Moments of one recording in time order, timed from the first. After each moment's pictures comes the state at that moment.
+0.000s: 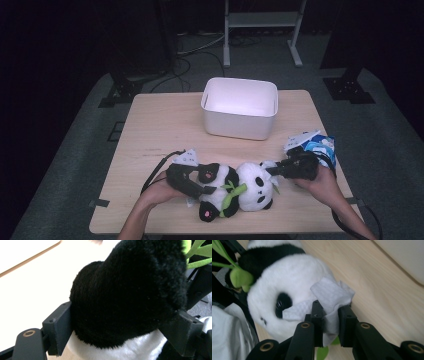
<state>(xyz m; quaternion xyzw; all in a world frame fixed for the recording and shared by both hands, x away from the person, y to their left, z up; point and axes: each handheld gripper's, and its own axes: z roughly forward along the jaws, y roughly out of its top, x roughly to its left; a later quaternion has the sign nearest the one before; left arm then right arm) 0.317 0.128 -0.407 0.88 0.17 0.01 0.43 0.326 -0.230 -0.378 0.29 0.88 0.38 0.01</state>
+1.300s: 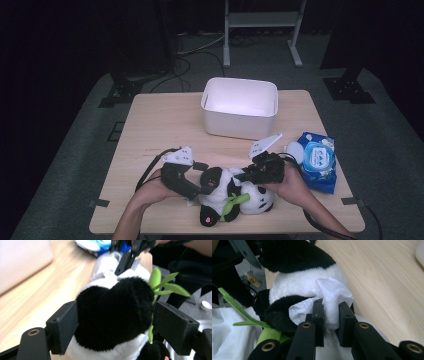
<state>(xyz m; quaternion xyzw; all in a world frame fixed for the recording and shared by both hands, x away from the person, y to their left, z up) 0.304 0.129 -0.380 0.88 0.14 0.00 0.46 0.317 -0.146 -0.375 0.20 0.90 0.39 -0.01</state>
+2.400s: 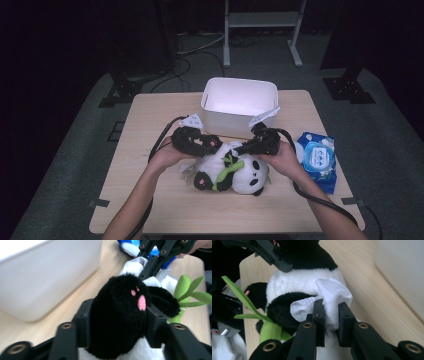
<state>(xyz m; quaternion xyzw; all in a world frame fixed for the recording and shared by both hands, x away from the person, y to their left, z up) 0.388 0.118 -0.362 0.88 0.20 0.04 0.43 0.395 -0.152 -0.375 0.27 0.87 0.40 -0.03</state>
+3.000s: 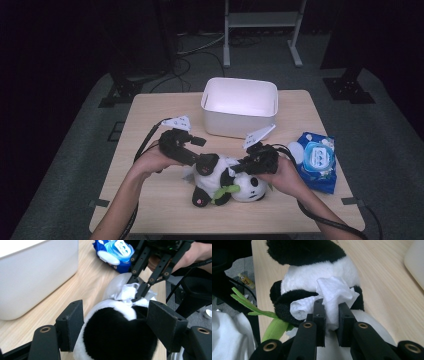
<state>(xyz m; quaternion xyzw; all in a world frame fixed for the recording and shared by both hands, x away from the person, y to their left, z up) 0.362 0.138 -0.331 0.87 0.18 -0.01 0.45 0.339 -0.136 -0.371 0.21 0.90 0.39 0.00</state>
